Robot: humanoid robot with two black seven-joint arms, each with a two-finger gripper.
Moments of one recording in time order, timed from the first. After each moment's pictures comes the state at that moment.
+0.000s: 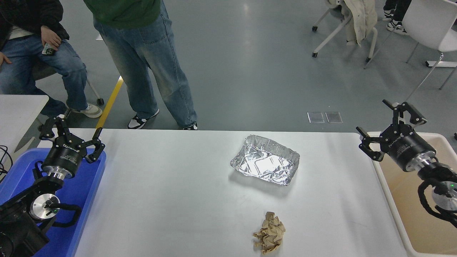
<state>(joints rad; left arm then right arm) -0.54 0.44 -0.74 -0.41 -0.02 -0.66 -0.59 0.41 -0.65 0.86 1.13 0.00 0.15 0.30</state>
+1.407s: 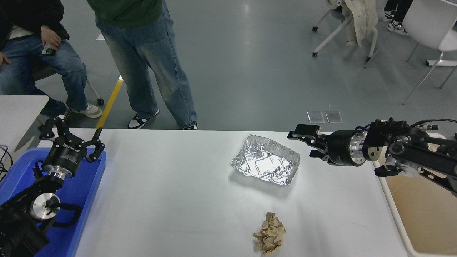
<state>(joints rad) -0.54 0.44 -0.74 -0.41 -0.02 -0.66 -0.59 1.21 -0.59 -0.10 1.33 -0.73 0.10 -0.23</state>
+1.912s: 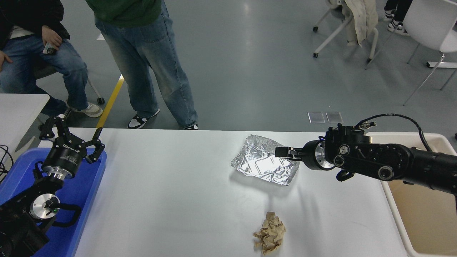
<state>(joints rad) -0.54 0.44 -0.74 -0.41 -0.02 -0.66 -0.59 1.13 -0.34 -0.20 0.95 -0.89 0.09 -0.20</state>
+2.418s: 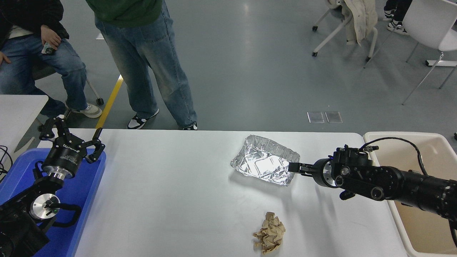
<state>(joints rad) -0.54 0.44 -0.74 -0.41 -0.02 -0.66 -0.59 0.99 -0.29 -0.19 0.84 -0.90 0.00 -0.19</state>
